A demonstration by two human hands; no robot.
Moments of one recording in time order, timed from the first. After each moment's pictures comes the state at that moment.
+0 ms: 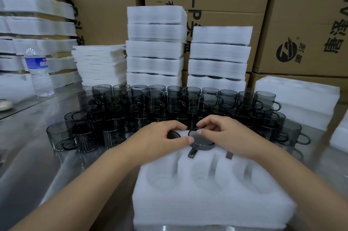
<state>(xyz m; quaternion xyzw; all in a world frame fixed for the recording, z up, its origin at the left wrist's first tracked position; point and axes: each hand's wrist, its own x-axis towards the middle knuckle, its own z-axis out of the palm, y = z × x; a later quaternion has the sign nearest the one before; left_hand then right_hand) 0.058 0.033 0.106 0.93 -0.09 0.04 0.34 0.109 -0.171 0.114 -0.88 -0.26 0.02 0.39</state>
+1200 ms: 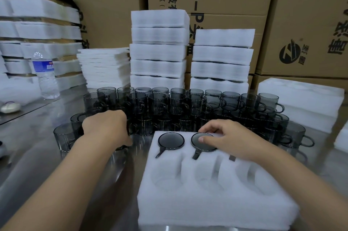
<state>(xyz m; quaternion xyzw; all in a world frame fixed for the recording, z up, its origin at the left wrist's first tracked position) 0.042 0.087 0.141 0.97 0.23 0.06 -0.07 0.104 -0.172 0.117 -0.89 -0.25 0.05 0.38</state>
